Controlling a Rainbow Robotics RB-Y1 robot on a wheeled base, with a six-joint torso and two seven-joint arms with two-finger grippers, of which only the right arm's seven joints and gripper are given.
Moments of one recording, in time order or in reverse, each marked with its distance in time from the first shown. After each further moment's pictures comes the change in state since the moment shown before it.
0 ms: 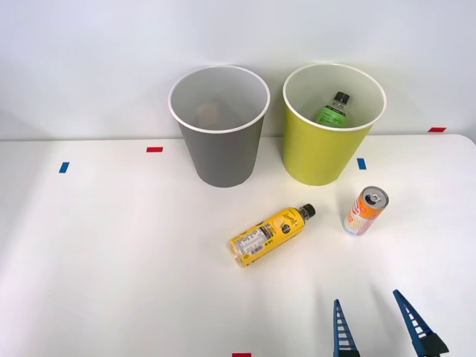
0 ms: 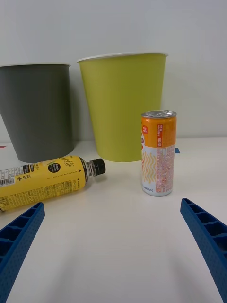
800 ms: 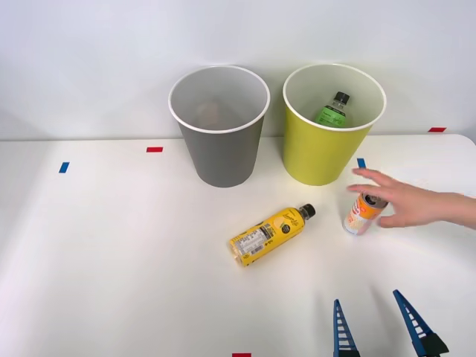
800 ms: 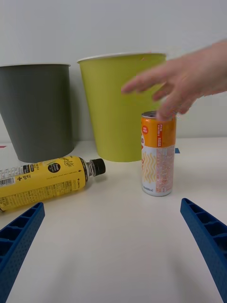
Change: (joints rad) arm 0.000 0.000 0.000 0.000 0.000 0.000 0.000
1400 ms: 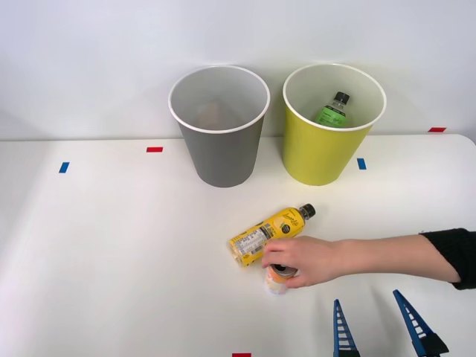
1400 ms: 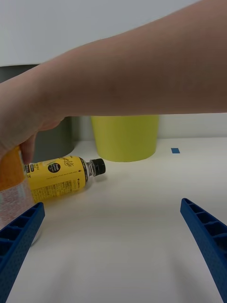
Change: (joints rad) arm 0.000 0.000 0.000 0.000 0.000 0.000 0.000
